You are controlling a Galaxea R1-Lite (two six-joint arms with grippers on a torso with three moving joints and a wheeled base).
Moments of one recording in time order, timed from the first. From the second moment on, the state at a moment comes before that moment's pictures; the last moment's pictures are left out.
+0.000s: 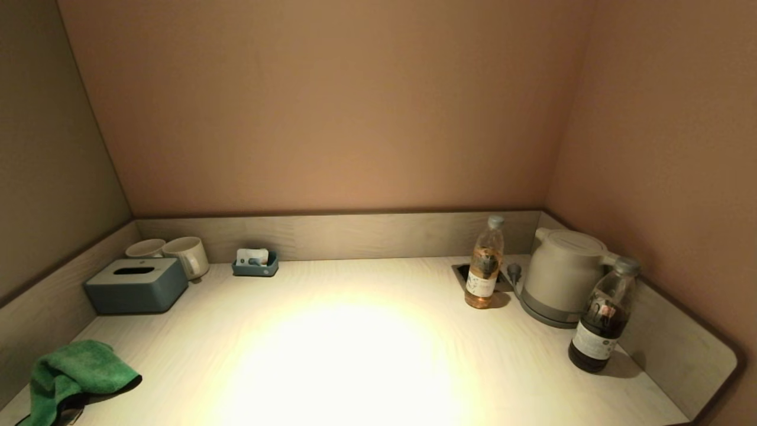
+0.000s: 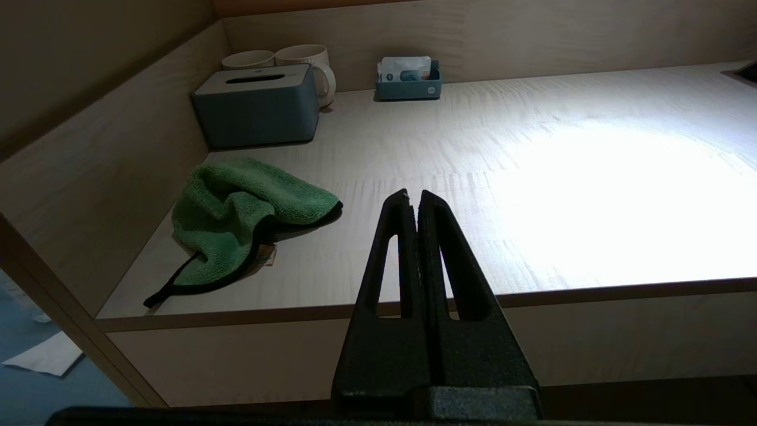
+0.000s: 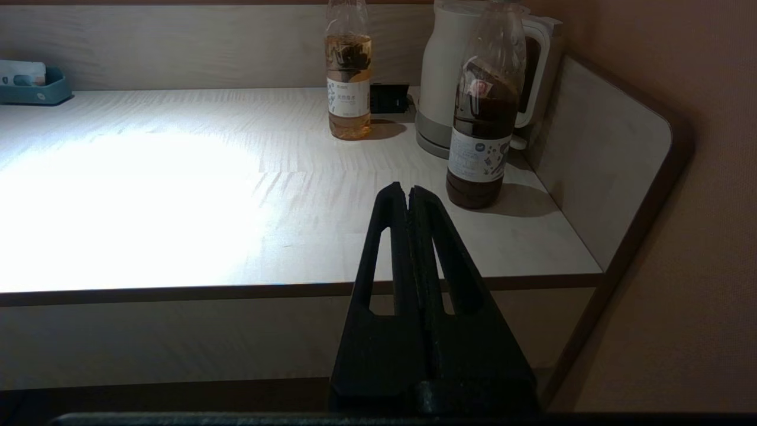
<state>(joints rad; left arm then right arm) 0.01 0.00 0.00 0.00 -0.02 0.05 0.00 0.00 0.00 0.00 0.00 -0.01</state>
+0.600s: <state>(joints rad) 0.01 0.00 0.00 0.00 -0.01 0.04 0.00 0.00 0.00 0.00 0.00 -0.01</state>
